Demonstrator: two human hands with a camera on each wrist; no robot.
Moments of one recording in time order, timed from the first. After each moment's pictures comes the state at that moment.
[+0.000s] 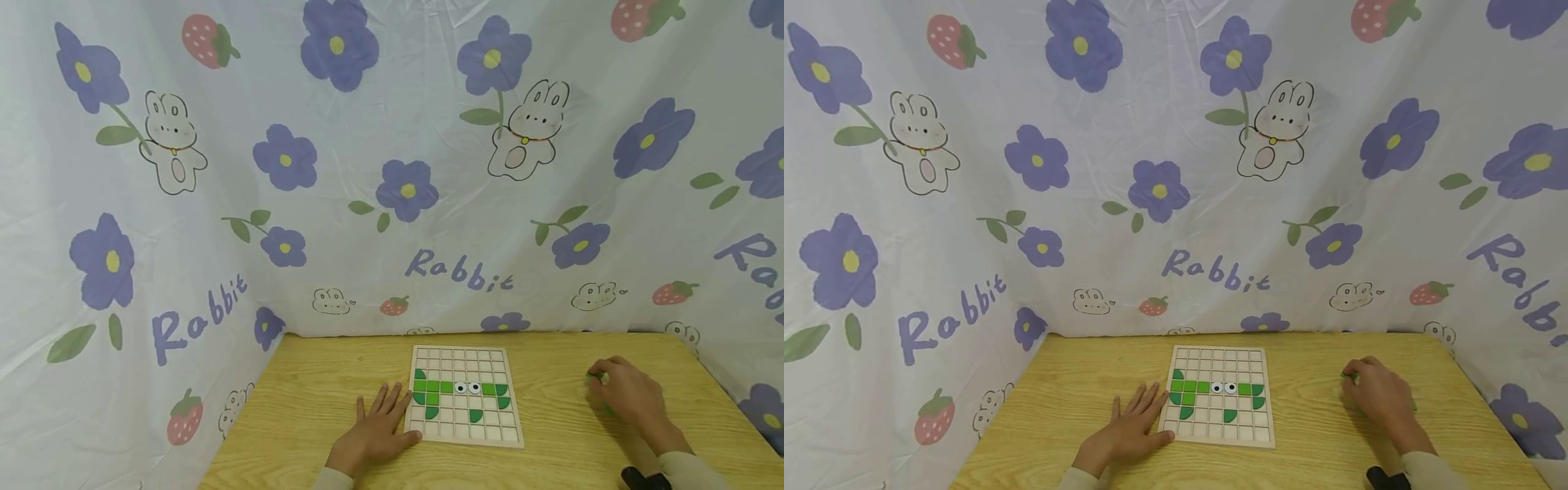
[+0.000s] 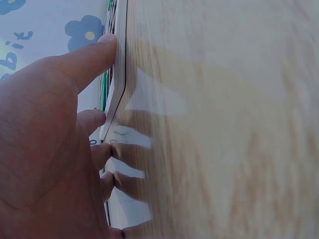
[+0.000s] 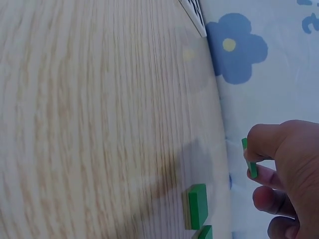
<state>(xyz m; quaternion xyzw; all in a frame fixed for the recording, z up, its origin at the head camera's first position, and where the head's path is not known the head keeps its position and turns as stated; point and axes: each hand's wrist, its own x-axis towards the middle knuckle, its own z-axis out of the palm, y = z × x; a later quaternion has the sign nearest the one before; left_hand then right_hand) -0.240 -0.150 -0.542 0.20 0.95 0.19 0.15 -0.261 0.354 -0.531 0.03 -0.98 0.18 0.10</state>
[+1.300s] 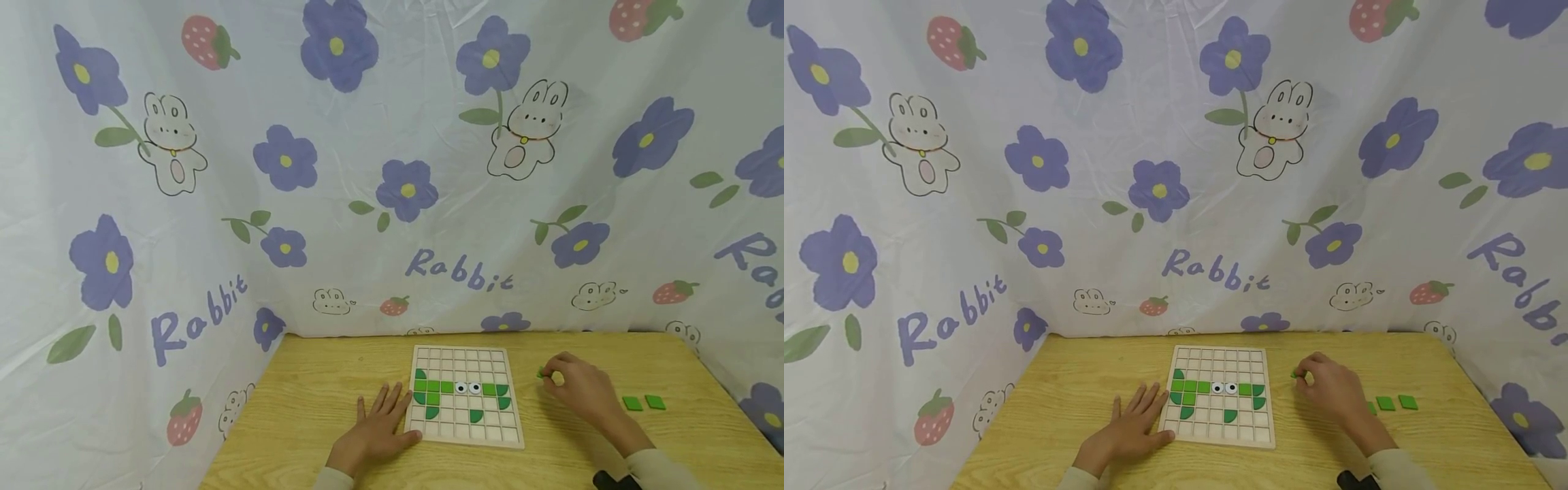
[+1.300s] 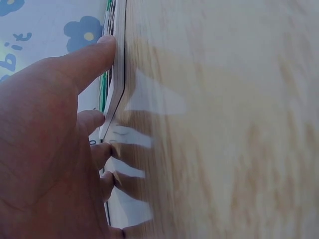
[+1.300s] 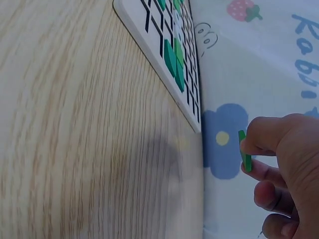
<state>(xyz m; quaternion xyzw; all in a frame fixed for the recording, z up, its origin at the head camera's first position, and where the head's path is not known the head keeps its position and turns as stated) -0.239 -0.149 -0.537 0.20 0.95 0.19 0.15 -0.256 0.275 -0.517 0.14 -0.96 0.17 0.18</state>
